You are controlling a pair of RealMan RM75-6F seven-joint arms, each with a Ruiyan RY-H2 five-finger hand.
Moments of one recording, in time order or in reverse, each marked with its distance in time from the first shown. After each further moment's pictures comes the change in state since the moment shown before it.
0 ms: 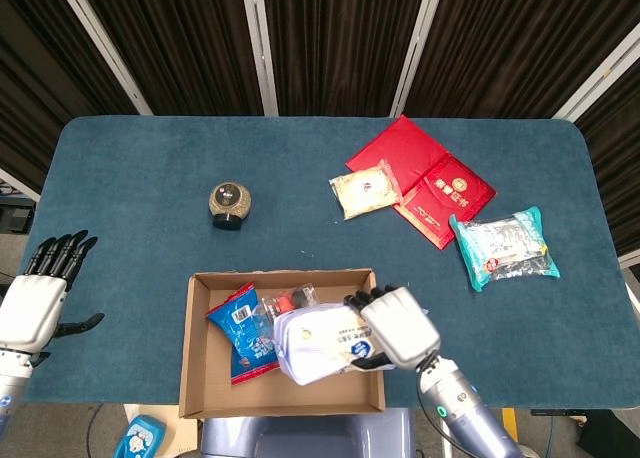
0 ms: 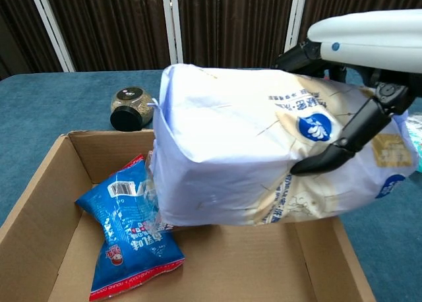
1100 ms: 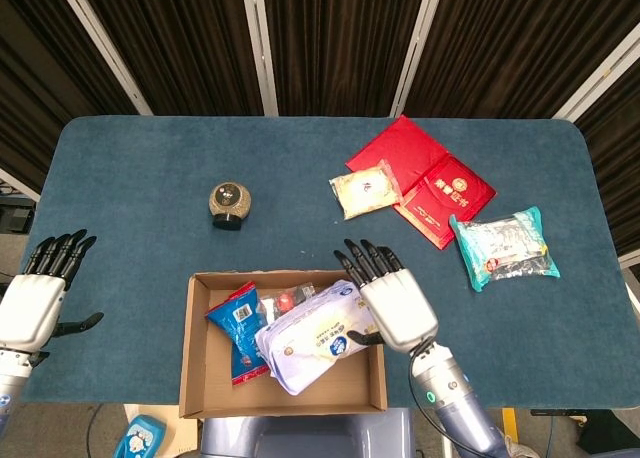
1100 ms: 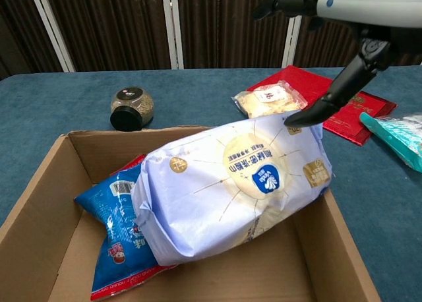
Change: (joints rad) left arm 0.010 0.003 -0.015 0.001 0.004 -0.003 -0.007; right arm 0.075 -0.050 0.056 -0.003 0.098 0.169 -0.093
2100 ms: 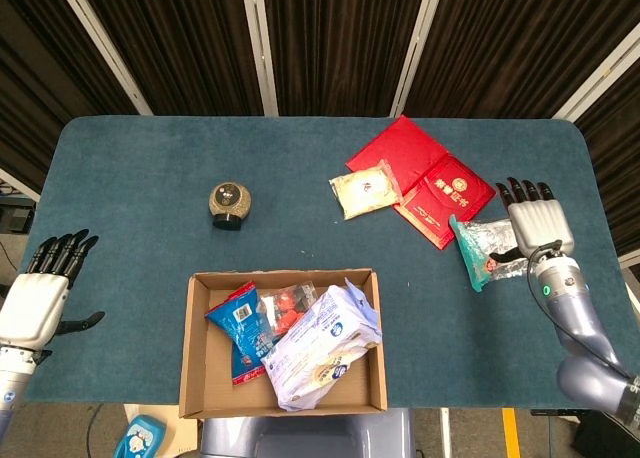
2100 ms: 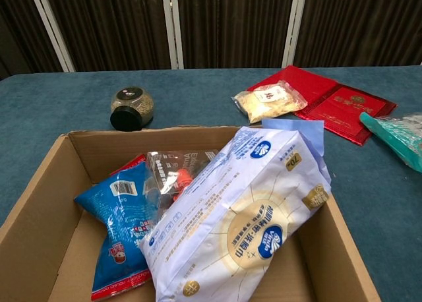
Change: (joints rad) left arm -0.008 -0.021 -0.011 0.015 -0.032 -0.031 0.028; right arm 0.038 0.317 0.039 0.691 0.343 -0.504 0.378
